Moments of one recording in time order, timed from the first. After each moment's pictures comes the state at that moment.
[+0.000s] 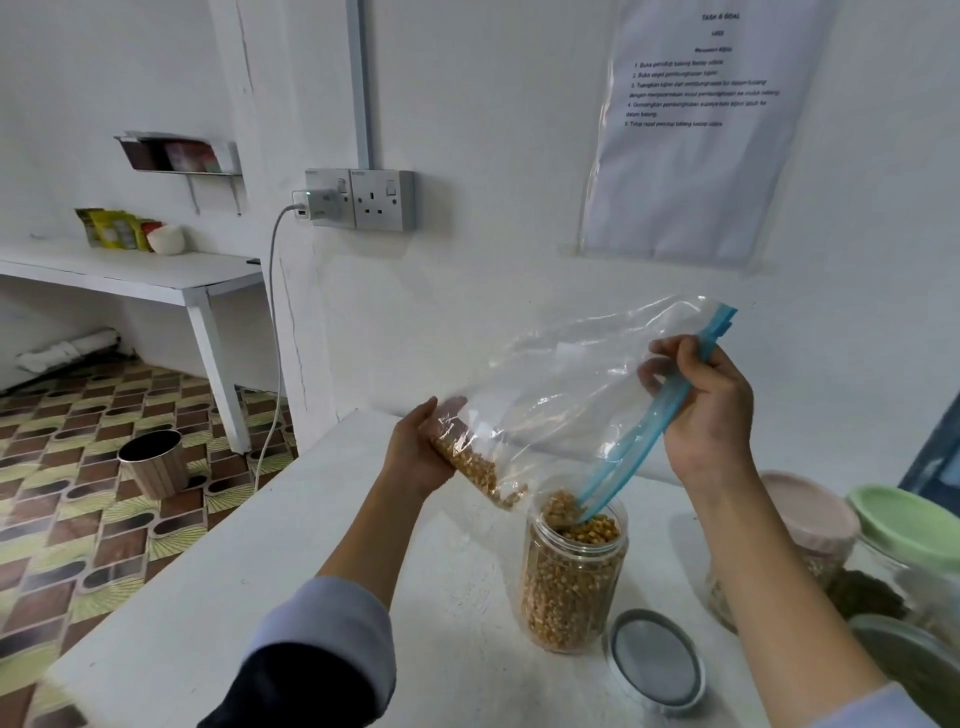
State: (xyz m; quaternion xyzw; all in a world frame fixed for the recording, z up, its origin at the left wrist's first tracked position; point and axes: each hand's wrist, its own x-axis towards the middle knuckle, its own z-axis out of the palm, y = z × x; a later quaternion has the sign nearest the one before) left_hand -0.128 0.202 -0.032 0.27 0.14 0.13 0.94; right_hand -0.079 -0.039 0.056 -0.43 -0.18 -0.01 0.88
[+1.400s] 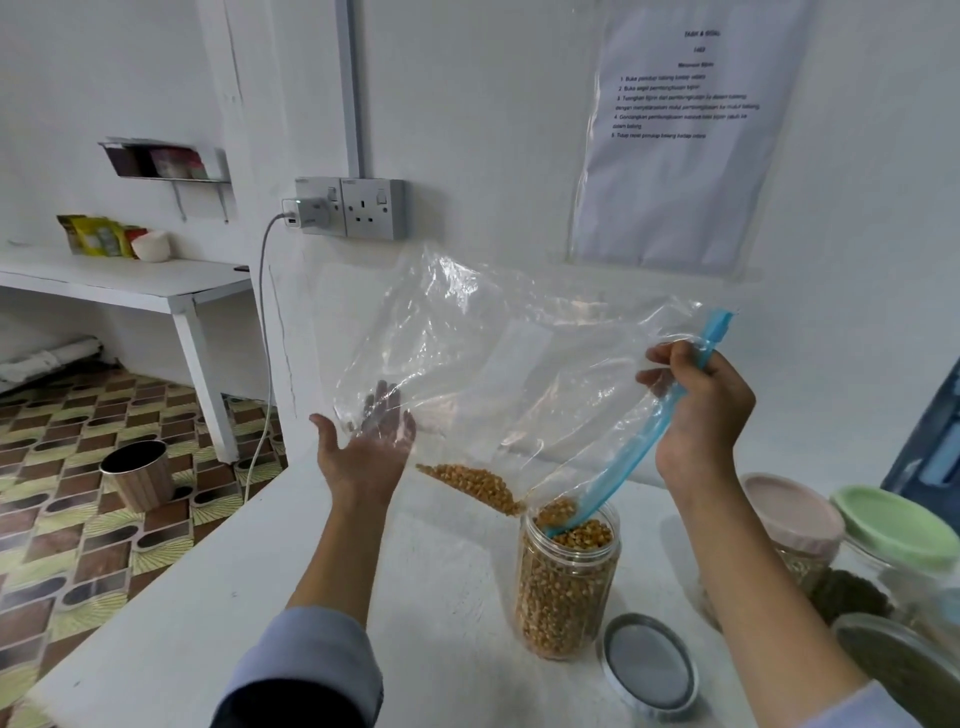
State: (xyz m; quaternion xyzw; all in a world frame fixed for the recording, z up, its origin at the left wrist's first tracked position) left_hand -0.155 0.232 -0.040 0.09 0.03 0.28 0.95; right_hand -0.090 -0.034 0.063 -0.53 -0.09 -0.15 0.83
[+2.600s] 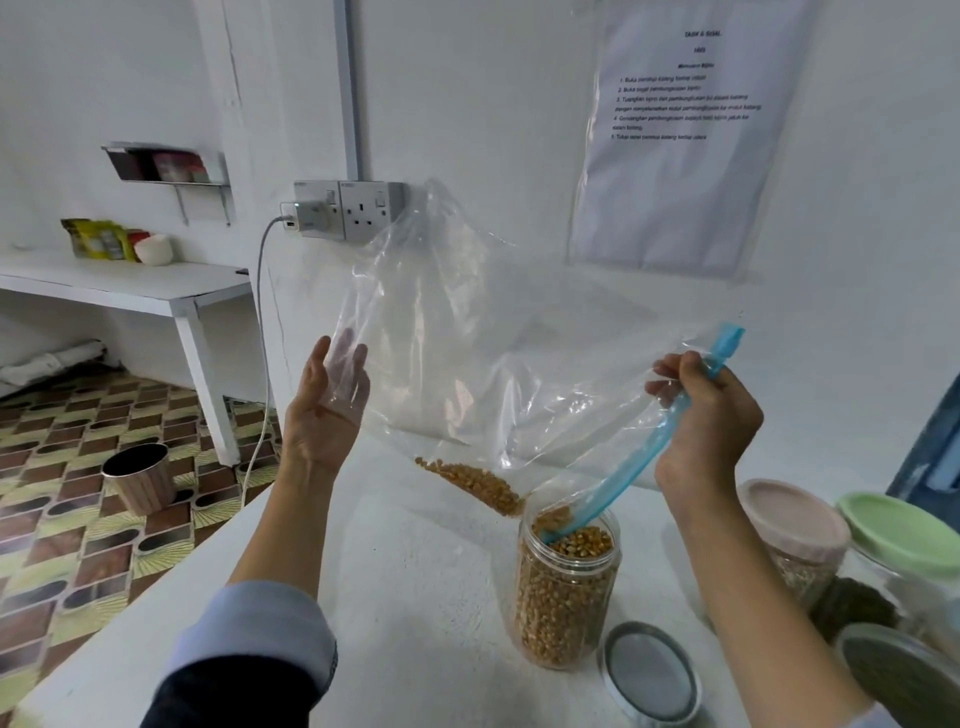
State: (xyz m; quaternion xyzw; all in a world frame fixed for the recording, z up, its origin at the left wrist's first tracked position) left_hand -0.163 0.280 -0.003 0.31 -0.09 0.31 0.90; right_hand -0.092 -0.031 0.060 -0.47 -0.07 -0.19 0.86
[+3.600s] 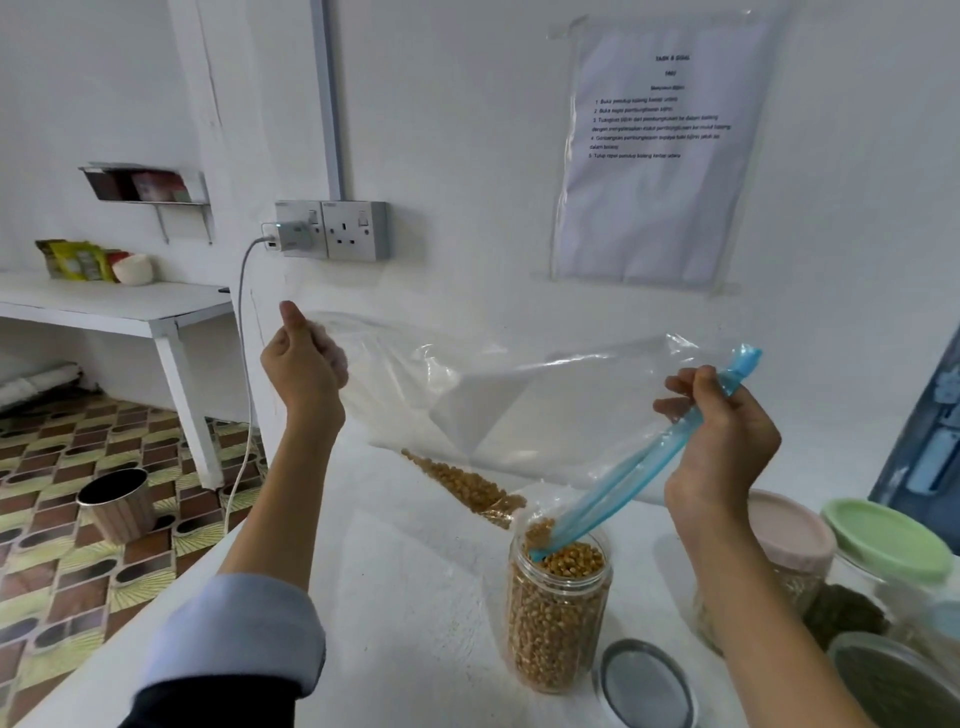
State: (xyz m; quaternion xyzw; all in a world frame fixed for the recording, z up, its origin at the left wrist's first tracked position) left_hand -0.153 0.238 0.082 0.43 0.13 0.54 0.71; right_hand -0.099 -0.045 0.063 -0.46 -0.06 -0.23 0.85
